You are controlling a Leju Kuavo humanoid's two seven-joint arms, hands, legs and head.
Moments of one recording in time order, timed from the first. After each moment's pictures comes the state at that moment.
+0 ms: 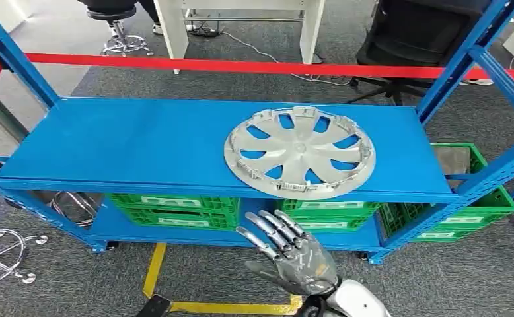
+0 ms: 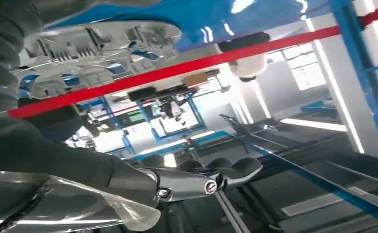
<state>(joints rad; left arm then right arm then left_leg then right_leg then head) -0.05 -0.13 -0.18 -0.41 -0.23 0.13 -0.42 0.19 0.07 0.36 -1.60 1.28 -0.69 -0.59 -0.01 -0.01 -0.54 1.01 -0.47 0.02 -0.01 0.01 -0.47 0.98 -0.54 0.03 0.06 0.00</state>
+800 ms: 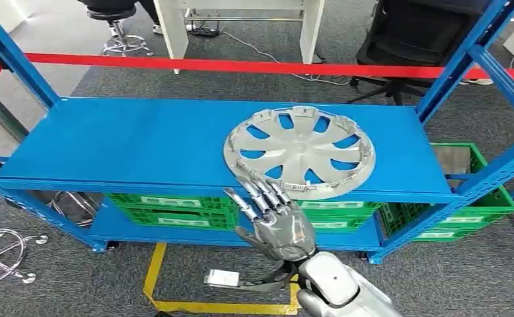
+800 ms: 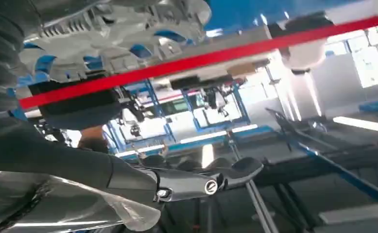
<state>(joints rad) -0.02 -0.11 -0.23 -0.33 -0.18 0.09 -0.25 -0.06 -0.02 0.59 -1.53 1.44 -0.64 -0.03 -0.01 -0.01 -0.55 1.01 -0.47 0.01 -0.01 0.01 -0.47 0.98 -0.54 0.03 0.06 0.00</state>
